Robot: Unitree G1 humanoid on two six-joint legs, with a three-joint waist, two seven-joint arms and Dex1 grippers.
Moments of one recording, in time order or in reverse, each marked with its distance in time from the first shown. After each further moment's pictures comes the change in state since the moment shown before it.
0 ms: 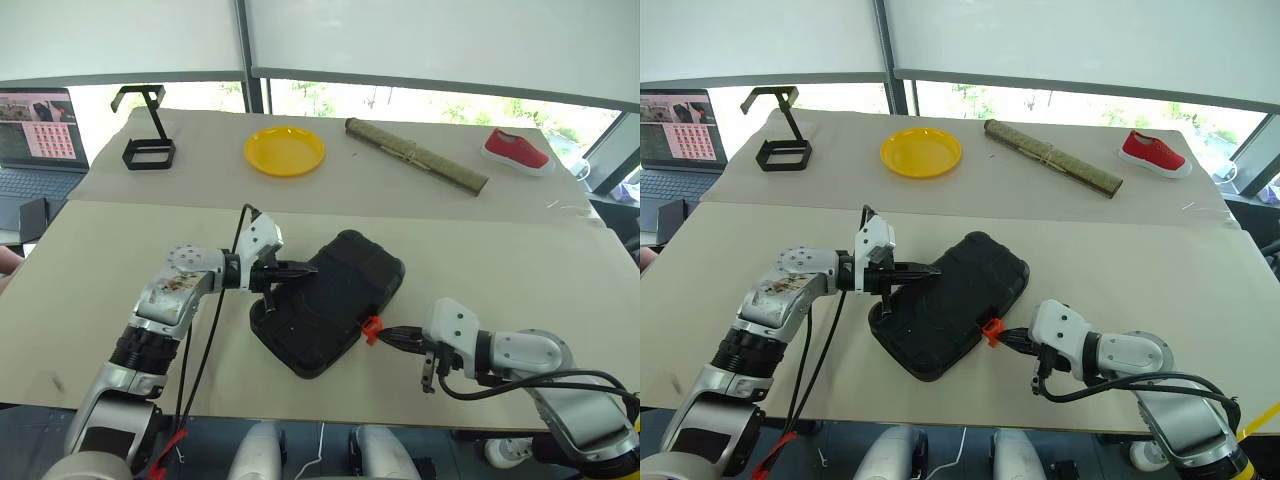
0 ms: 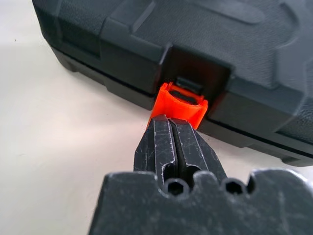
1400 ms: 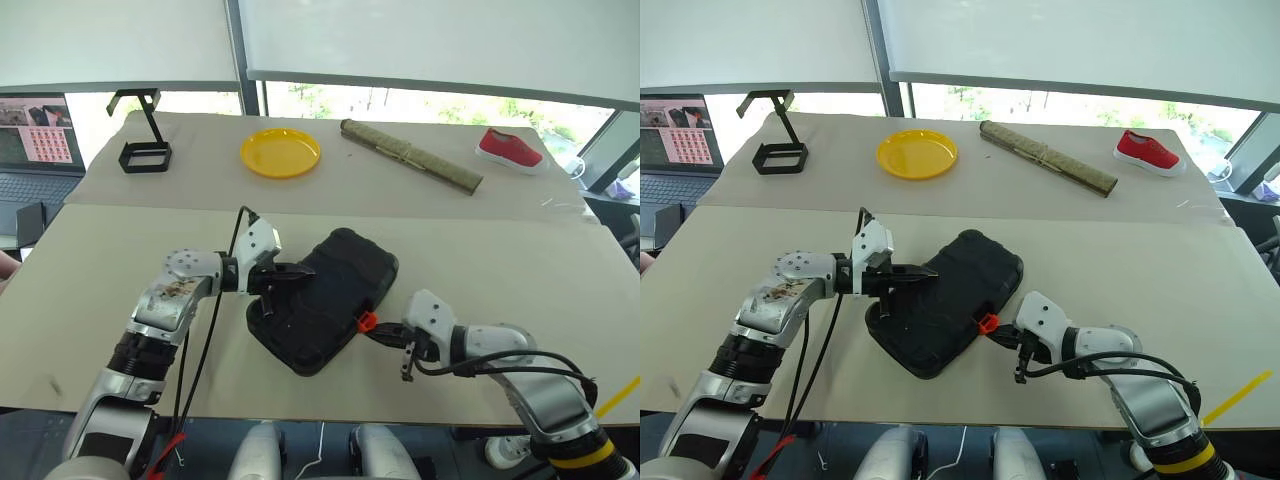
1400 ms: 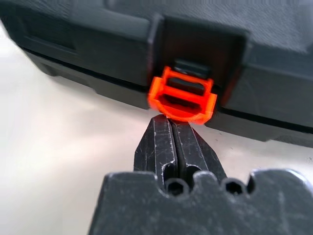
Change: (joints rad) left arm 0.035 0.002 0.005 -0.014 0.032 -0.039 0.008; right arm -0.099 0.119 0.070 0.092 -0.035 0.091 -0.013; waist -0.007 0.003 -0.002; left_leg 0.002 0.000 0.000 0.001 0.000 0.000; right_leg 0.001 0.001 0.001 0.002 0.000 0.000
